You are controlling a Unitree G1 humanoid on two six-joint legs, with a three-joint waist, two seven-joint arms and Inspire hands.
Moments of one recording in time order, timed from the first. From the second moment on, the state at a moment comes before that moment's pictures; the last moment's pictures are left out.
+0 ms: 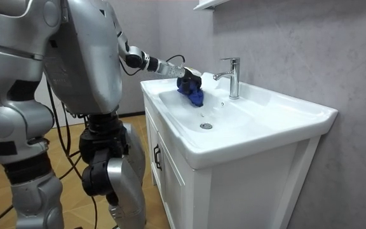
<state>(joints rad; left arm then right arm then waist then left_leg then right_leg) -0.29 0.53 0.08 0.79 1.11 0.32 -0.04 0.26 -0.35 -0.10 1.17 -0.14 0.17 0.08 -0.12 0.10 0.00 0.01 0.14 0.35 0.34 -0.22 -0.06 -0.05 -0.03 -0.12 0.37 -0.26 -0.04</state>
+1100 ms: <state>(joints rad) -0.34 0.46 -0.13 0.84 1.15 0.30 -0.10 0.10 -0.35 -0.02 1.26 -0.12 0.15 0.09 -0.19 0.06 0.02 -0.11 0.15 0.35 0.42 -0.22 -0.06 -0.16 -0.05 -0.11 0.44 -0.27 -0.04</state>
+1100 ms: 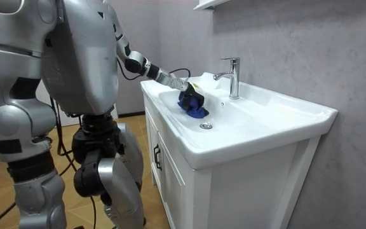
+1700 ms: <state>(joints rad) -0.56 0.45 -0.19 1.04 1.13 0.32 -0.05 0.01 -0.35 0.02 1.36 -0.04 0.16 0.11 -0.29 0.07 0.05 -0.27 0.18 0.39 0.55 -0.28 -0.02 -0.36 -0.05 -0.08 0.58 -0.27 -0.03</state>
